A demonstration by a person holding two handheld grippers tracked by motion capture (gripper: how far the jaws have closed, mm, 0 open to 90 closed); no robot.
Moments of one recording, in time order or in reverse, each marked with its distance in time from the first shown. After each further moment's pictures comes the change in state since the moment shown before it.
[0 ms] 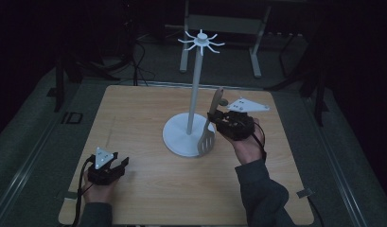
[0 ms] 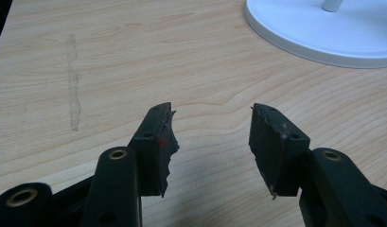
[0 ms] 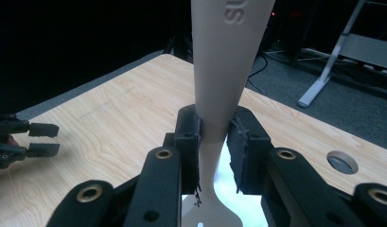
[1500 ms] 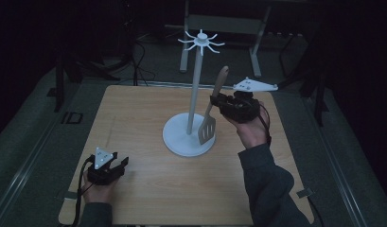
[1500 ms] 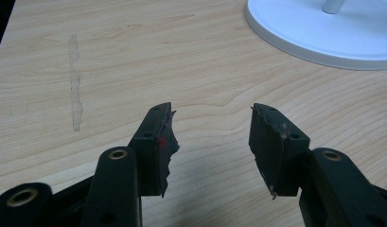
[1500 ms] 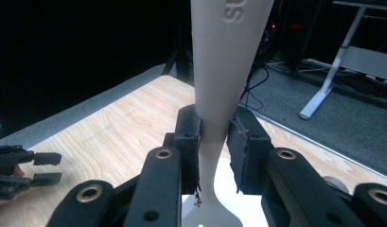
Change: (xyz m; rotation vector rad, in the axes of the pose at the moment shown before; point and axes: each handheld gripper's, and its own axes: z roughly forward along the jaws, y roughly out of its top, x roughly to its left) left arm 0.000 0.000 -0.001 -0.006 0.002 -0.005; right arm -0.018 0.042 -0.005 -0.032 0.017 0.014
